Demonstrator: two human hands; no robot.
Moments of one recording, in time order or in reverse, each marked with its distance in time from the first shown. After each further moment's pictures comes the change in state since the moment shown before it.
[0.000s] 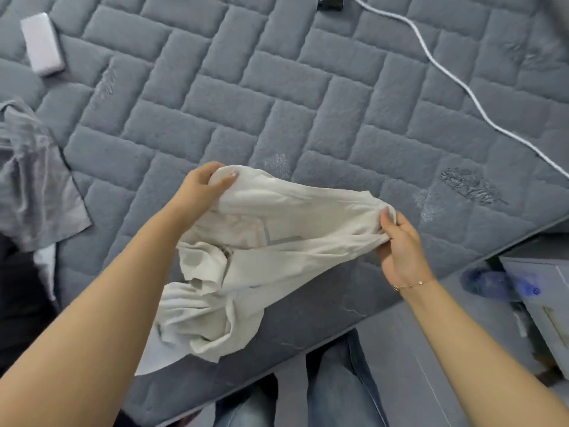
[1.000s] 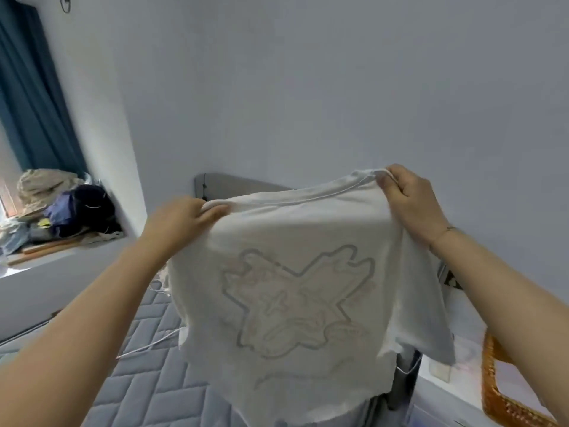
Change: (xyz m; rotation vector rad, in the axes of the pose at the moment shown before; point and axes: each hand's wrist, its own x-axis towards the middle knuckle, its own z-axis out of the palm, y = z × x) left_hand -0.386 0.505 -0.193 0.689 0.566 1.157; right_hand -0.555 -0.465 -0.041 -0.725 0.642 -1.456
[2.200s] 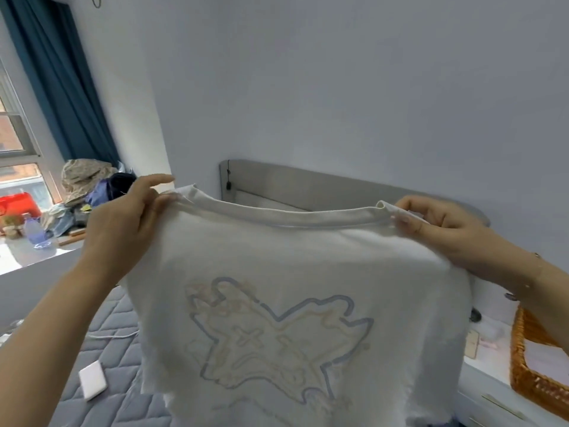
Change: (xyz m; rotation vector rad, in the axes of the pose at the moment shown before) left_hand -0.125 -0.061 -0.086 -0.080 0.423 0.218; right_hand -0.109 -0.078 -0.026 0.453 -0.585 0.059
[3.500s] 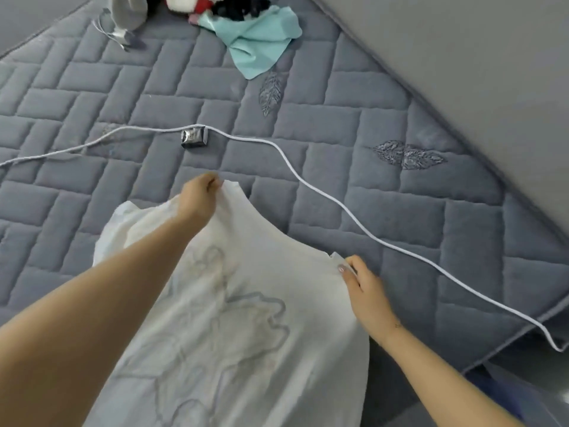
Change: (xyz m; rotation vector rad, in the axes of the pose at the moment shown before) left_hand -0.309 -0.140 0.825 0.145 -0.871 -1.079; right_hand 0.108 0.869 0.207 0.239 -0.297 0.877
